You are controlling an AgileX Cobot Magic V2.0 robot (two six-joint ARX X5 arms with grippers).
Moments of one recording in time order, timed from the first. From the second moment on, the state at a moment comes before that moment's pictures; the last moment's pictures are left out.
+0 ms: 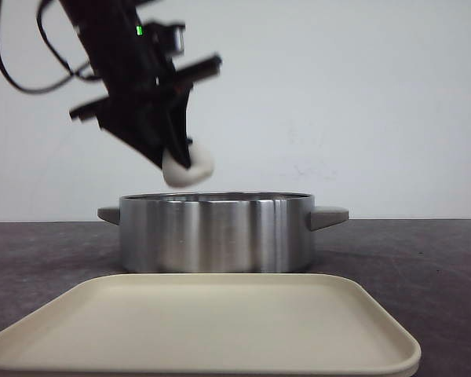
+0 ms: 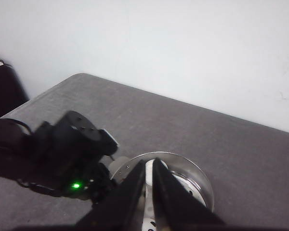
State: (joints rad) left arm -0.57 1.65 1.29 -0.56 0.05 -0.21; right arm 0.84 1.07 1.56 -0.74 0.21 0.18
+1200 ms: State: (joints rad) left arm -0.63 1.29 1.33 -0.61 -0.05 -0.26; right arm 0.84 1.05 1.54 -0.78 0.23 0.18
